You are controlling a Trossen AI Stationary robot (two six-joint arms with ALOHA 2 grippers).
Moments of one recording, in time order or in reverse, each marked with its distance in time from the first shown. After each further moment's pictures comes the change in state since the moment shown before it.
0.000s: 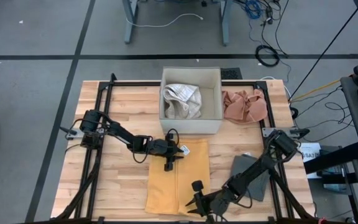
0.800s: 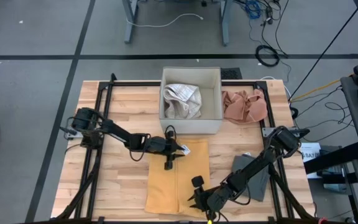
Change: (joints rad) left arm -0.005 -0.106 0.000 -0.024 0.000 0.028; right arm -0.040 -0.057 -0.001 -0.179 -0.060 -0.026
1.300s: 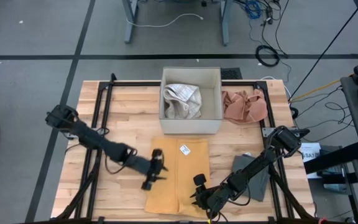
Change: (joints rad) left arm -0.308 -0.309 0.000 -0.477 -0.050 -0.043; right arm 0.000 -0.007 0.000 -0.123 0.035 0.006
